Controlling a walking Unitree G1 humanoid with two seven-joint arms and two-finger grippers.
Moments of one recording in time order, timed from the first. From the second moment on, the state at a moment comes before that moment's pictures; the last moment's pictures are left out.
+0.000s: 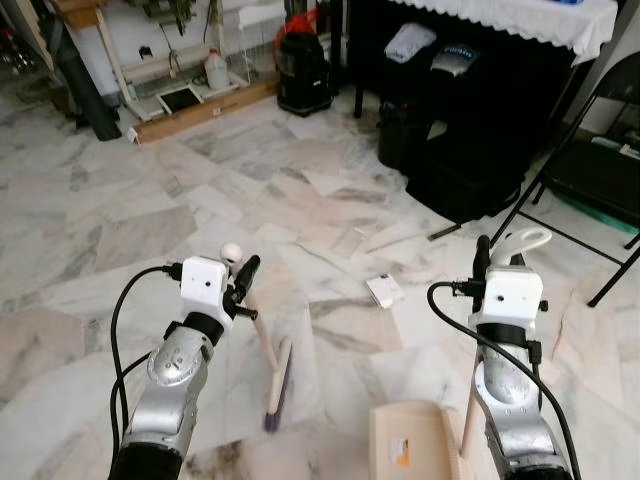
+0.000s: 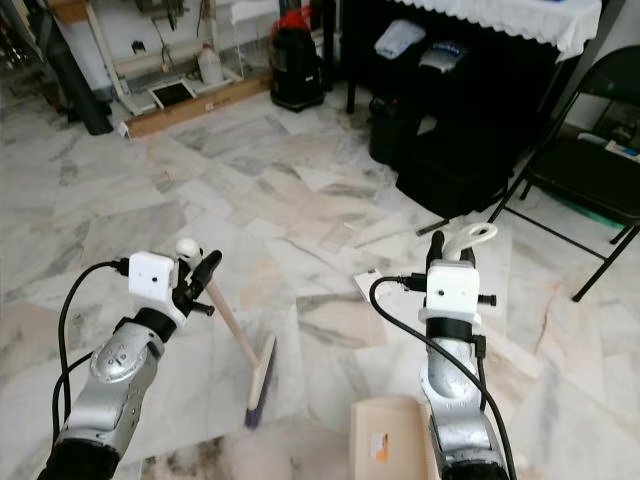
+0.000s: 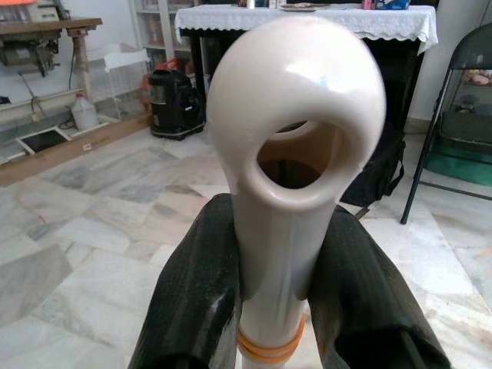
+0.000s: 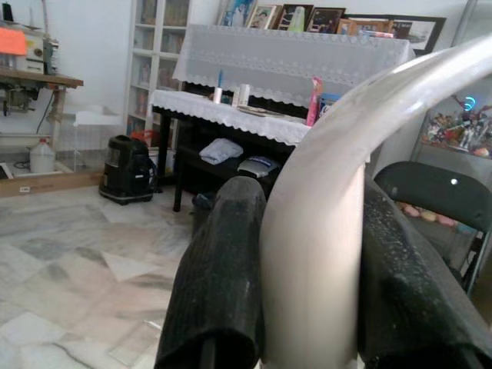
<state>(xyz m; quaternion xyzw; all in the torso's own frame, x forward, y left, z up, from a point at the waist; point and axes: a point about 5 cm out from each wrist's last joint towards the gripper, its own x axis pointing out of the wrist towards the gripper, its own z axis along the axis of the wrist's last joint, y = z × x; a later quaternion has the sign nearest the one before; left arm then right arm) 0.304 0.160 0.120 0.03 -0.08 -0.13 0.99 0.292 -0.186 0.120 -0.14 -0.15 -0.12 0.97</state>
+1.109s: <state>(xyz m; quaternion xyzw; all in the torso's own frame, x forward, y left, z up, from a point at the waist) 0.302 0.167 0.116 0.03 -0.06 -0.11 0.99 0.292 -0.180 0.127 -0.17 -0.17 -0.13 0.96</state>
